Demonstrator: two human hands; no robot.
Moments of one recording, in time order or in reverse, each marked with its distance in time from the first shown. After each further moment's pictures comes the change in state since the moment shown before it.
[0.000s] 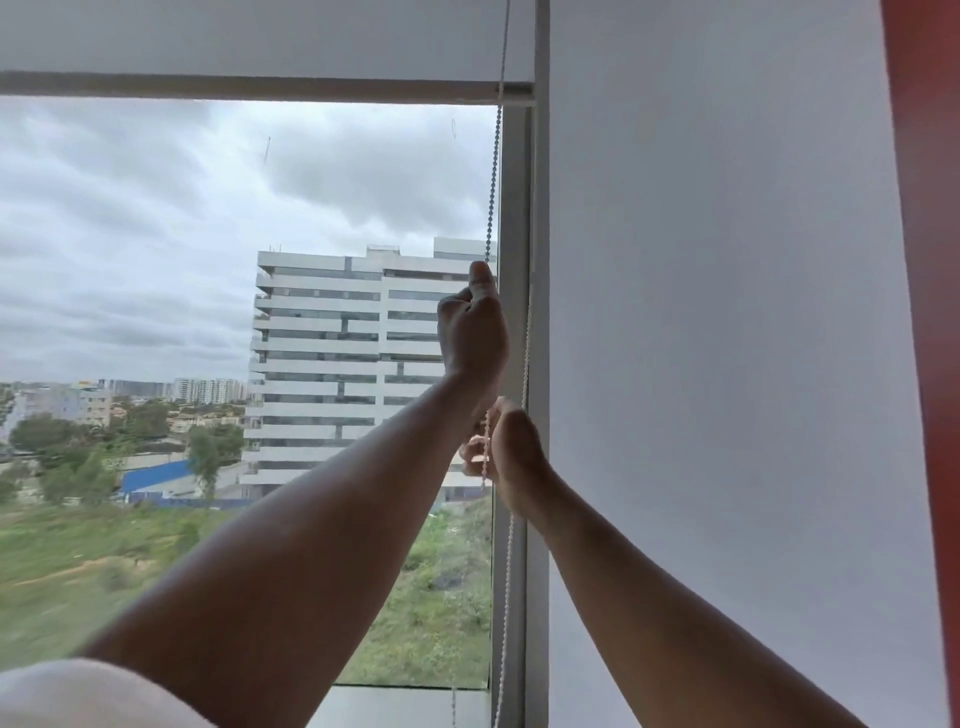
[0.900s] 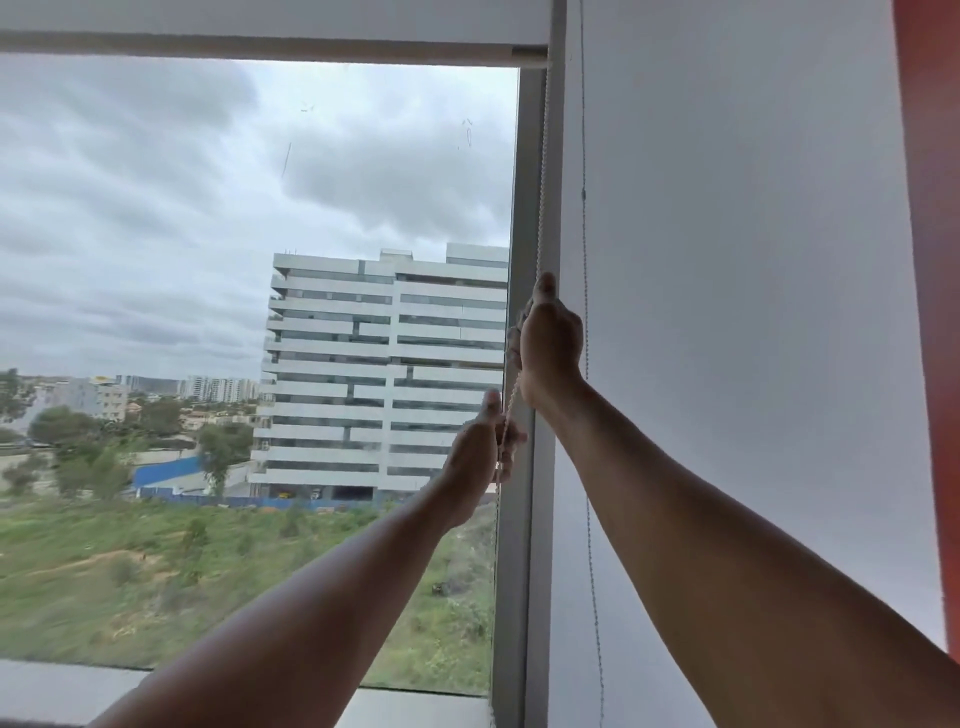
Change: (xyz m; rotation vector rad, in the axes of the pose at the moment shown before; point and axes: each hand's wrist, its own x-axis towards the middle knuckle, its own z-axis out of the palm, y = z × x) left_hand -0.058 -0.062 -0.053 0.165 -0.415 -0.351; right_hand 0.024 -0.093 0.009 0.108 0.255 -0.350
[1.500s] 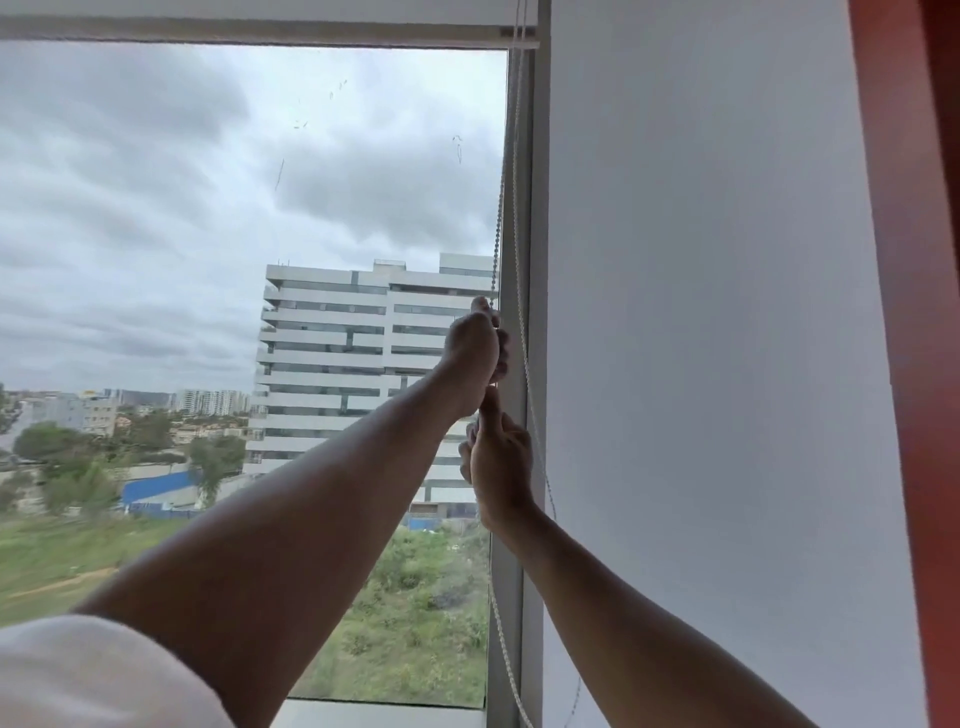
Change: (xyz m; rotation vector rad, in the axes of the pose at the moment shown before) left_hand 0.043 0.105 0.011 -0.257 0.178 -0.023; right_hand -0.070 0.076 -0.014 0.016 -0.133 0.038
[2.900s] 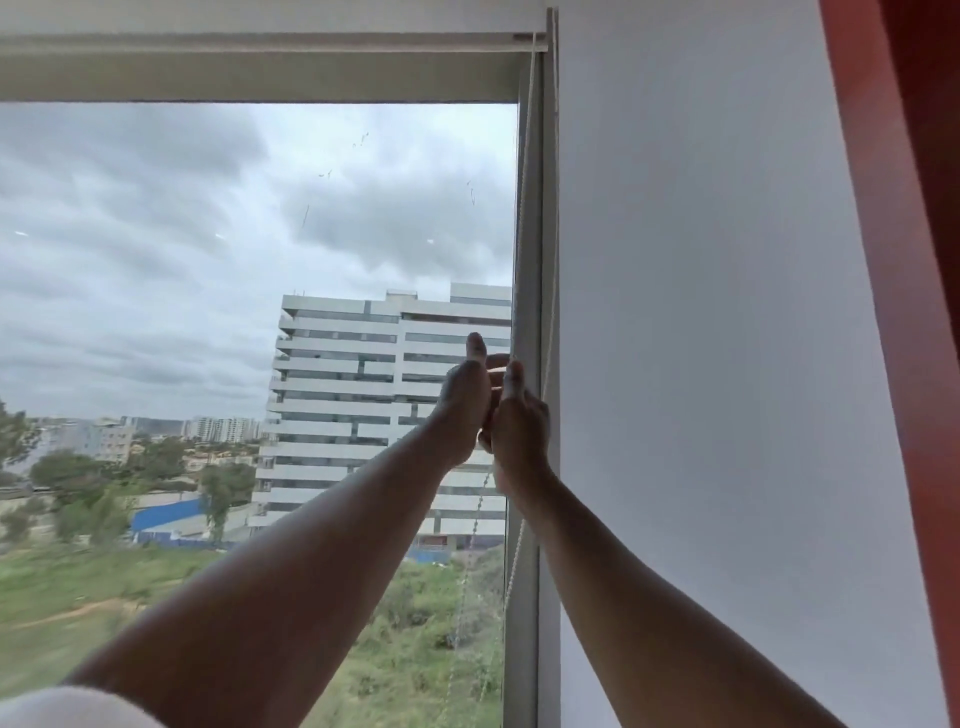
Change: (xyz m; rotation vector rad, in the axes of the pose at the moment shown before) left_hand -0.028 0.009 -0.028 0.112 -0.085 0.059; right_hand 0.033 -0.050 0.024 -0.034 0.081 -0.047
